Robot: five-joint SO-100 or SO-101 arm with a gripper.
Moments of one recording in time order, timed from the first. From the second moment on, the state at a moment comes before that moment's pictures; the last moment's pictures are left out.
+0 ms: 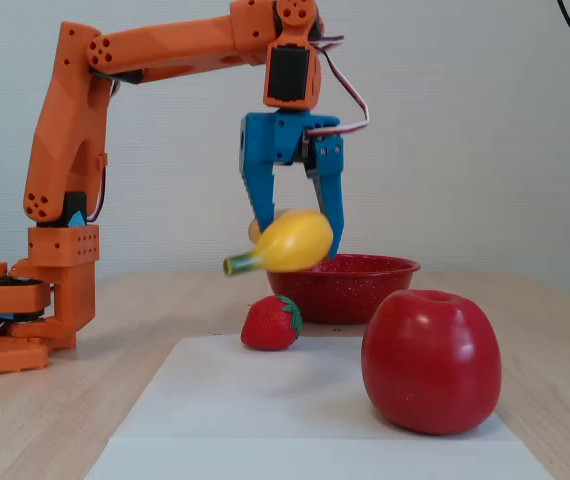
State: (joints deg) arm -5.7 80.9 63.4 103.1 14.0
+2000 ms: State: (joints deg) arm 38.6 83.5 72.7 77.1 1.3
